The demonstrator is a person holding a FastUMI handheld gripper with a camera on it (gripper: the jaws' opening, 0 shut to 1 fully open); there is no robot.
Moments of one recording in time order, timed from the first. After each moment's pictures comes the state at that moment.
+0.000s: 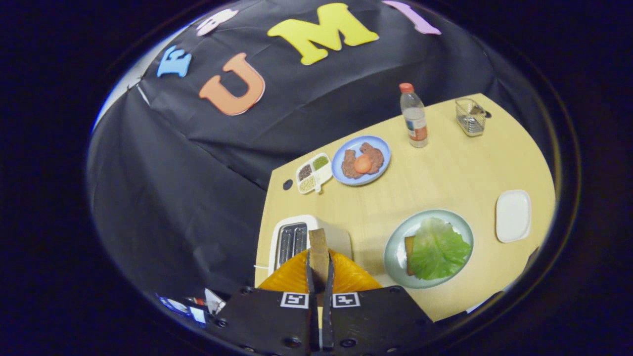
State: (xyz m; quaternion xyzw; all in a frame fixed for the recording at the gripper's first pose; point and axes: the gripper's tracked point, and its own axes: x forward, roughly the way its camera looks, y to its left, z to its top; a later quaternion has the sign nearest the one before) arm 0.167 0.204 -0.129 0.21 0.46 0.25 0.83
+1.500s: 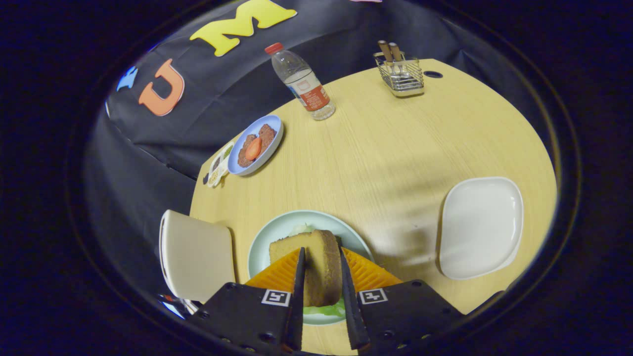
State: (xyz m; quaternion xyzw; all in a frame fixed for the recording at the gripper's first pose) arm 0.255 0.059 -0.309 0.16 0.50 0.17 0.83
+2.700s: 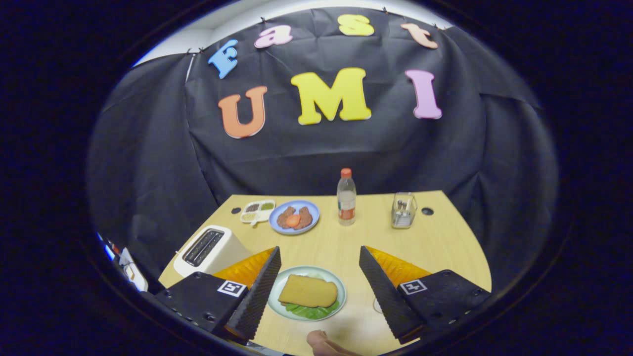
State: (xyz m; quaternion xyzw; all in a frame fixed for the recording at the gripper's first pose) arm 0.184 0.015 -0.069 0.00 0.18 0.21 0.96
